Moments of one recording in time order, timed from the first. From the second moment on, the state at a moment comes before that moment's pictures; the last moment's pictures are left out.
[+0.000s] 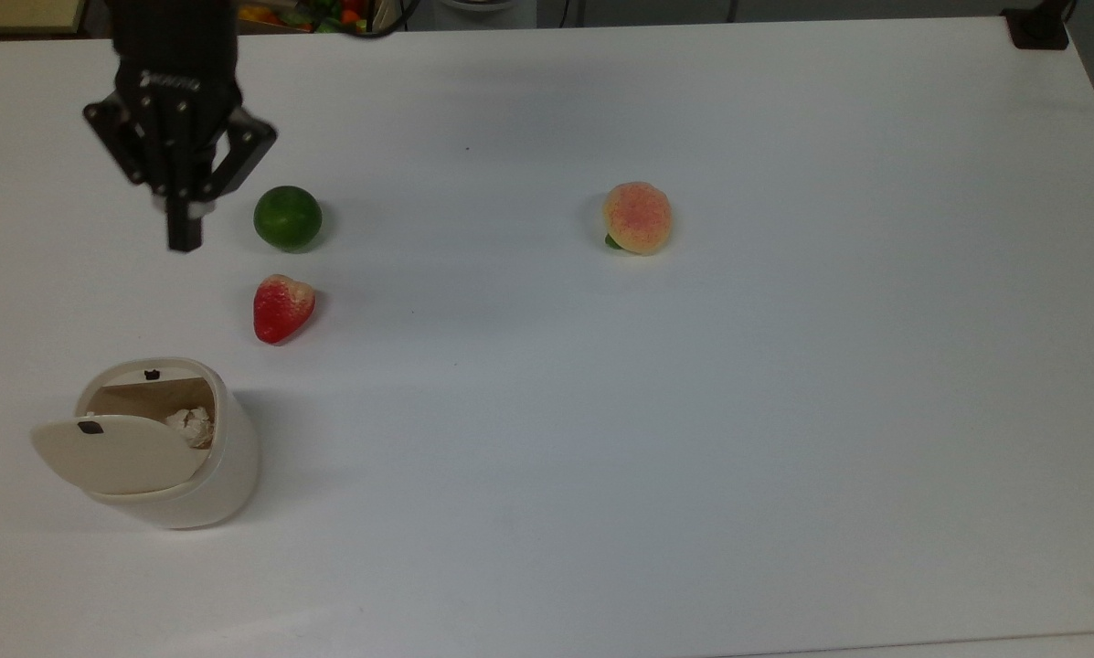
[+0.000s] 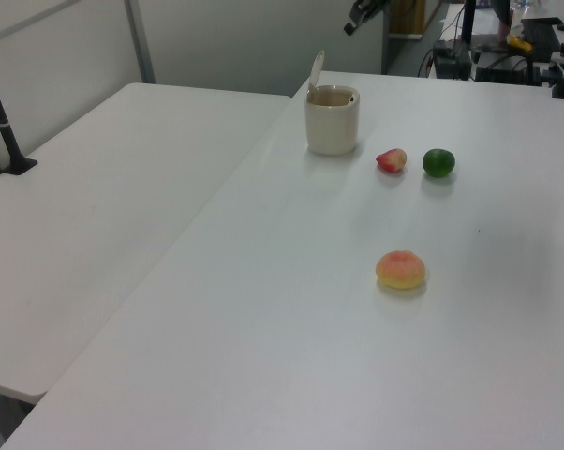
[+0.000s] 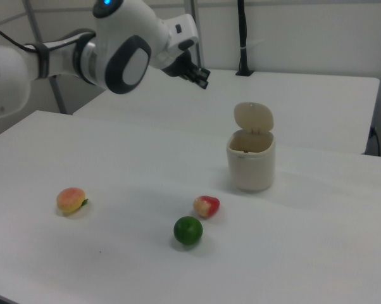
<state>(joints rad) -0.03 0.26 -0.12 -1.56 0.10 2.58 -0.02</state>
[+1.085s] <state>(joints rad) -0.06 0.61 -0.12 -1.39 0.11 3.09 0.00</state>
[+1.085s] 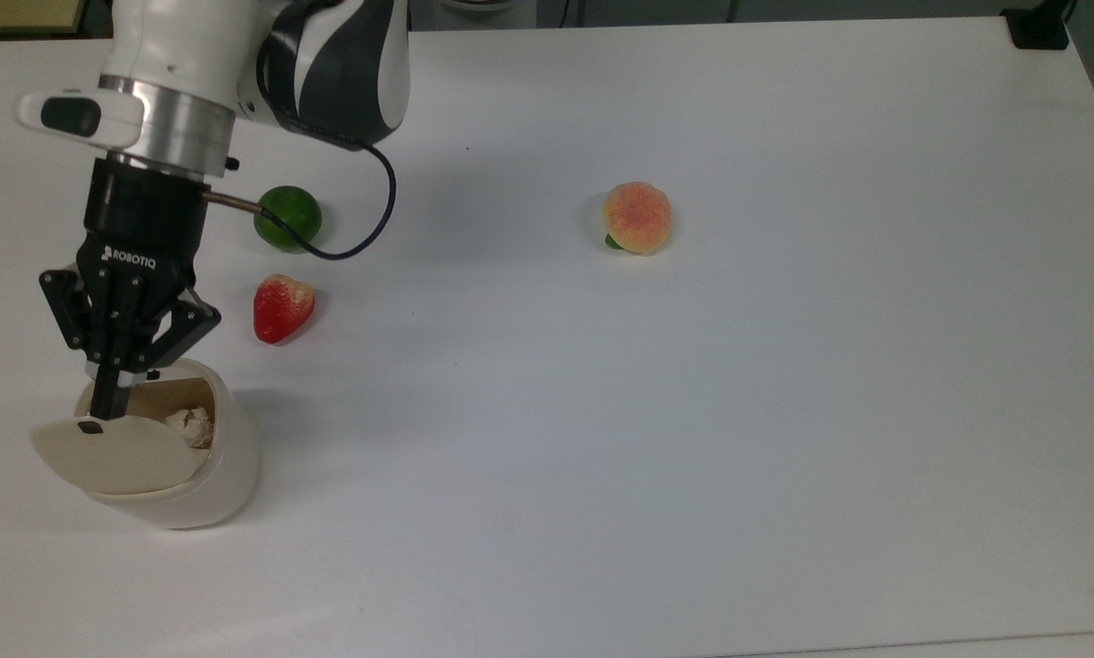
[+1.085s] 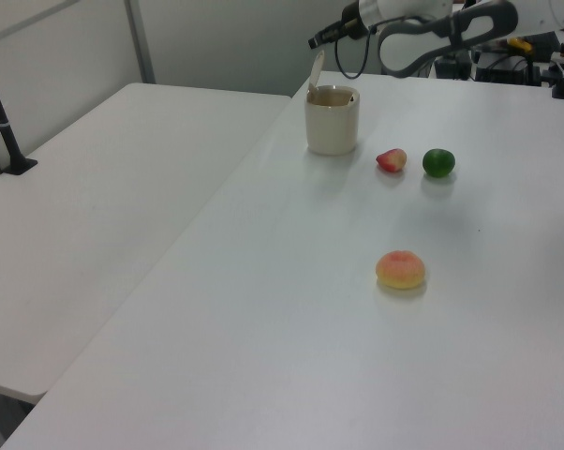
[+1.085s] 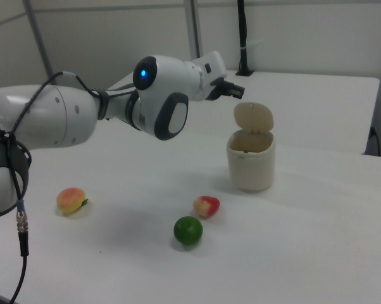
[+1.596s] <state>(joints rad) -0.08 0.67 -0.12 -1.36 0.11 3.09 0.00</state>
